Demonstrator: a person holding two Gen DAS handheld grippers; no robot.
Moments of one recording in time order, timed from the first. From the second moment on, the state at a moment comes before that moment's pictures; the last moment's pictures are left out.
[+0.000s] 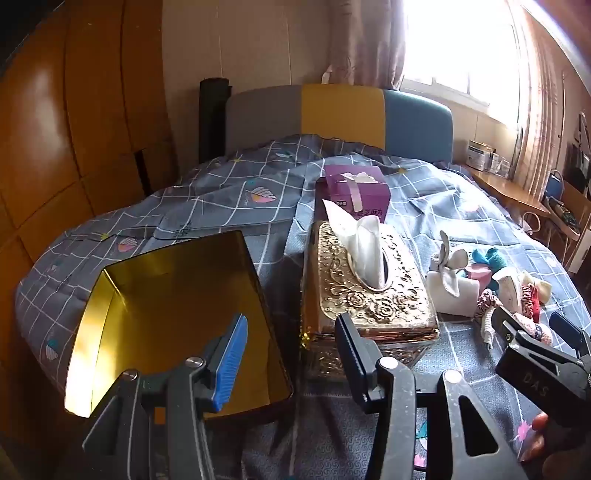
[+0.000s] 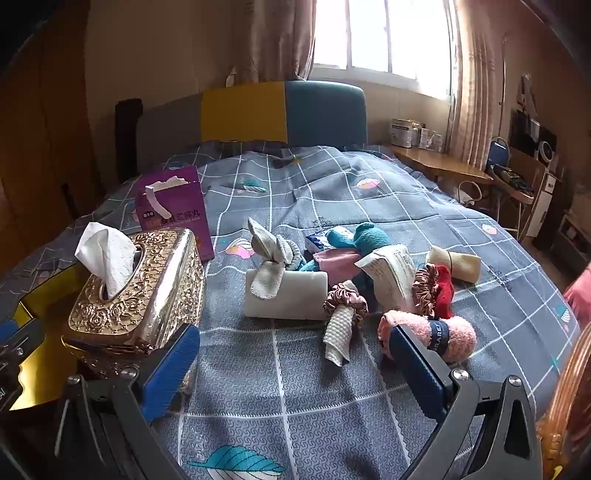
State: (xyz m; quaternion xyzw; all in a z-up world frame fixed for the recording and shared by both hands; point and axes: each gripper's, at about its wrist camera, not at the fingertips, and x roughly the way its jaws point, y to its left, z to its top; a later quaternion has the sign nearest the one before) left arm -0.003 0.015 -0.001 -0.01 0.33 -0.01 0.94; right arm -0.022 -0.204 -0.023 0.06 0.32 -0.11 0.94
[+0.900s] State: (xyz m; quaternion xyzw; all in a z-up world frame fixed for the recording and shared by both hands) left arm -0.003 0.024 0.002 0.01 0.33 0.03 0.94; right arm -0.021 -0.191 -0.017 0.05 0.32 -0.10 0.94
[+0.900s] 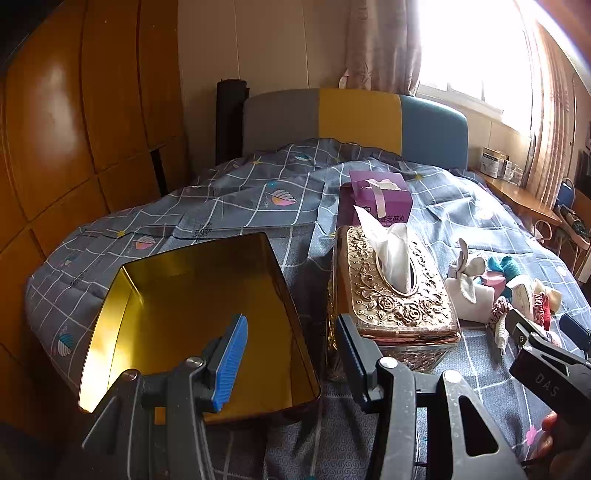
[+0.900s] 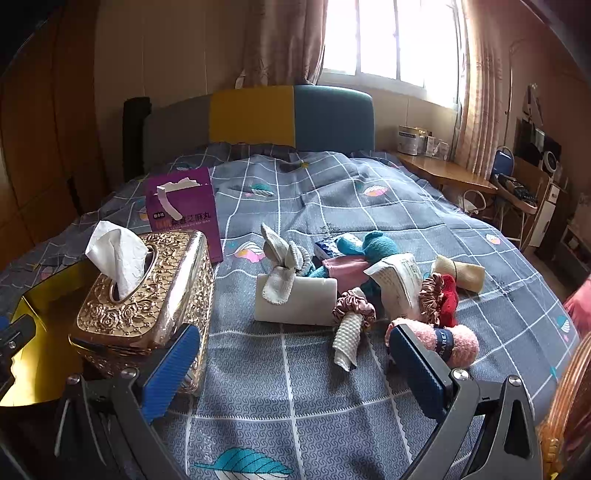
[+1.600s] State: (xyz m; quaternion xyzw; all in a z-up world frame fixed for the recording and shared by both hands) left arm -0.006 0.025 0.002 0.01 0.33 0.03 0.94; right arm -0.022 -0.192 -0.018 0.05 0.32 -0.10 0.94
